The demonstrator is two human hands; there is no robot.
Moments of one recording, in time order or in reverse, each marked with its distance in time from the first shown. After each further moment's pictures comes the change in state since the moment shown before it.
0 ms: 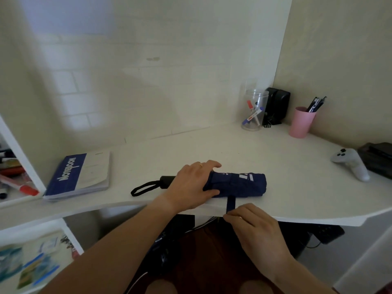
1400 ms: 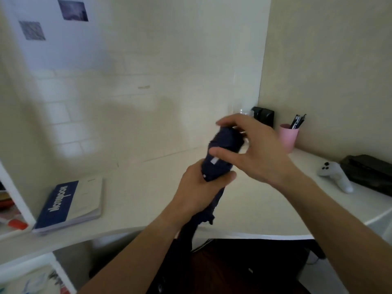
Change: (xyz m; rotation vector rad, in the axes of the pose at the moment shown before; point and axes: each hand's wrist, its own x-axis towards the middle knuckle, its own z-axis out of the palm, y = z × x) left_hand 0.027 0.082 -0.068 -0.905 0.207 -0.423; right_hand 0.166 0.019 -0.133 0.295 0.138 0.211
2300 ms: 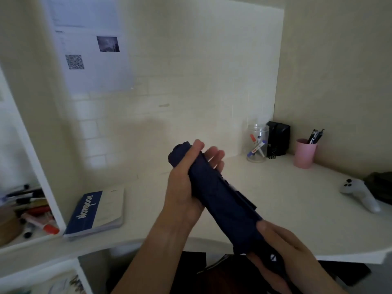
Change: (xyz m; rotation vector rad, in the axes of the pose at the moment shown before) left_hand -0.018 0.049 -0.030 -1.009 0.049 -0.067; right_hand -0.122 -0.036 0.020 1.279 -0.131 0.925
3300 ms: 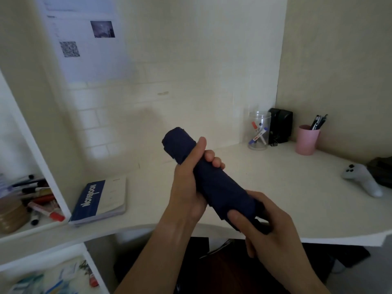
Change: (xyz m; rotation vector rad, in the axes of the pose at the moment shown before) left_hand -0.006 -0.018 -0.012 0.010 -0.052 0.026; right_hand 0.002 0.018 0.012 -0.584 0.109 -0.507
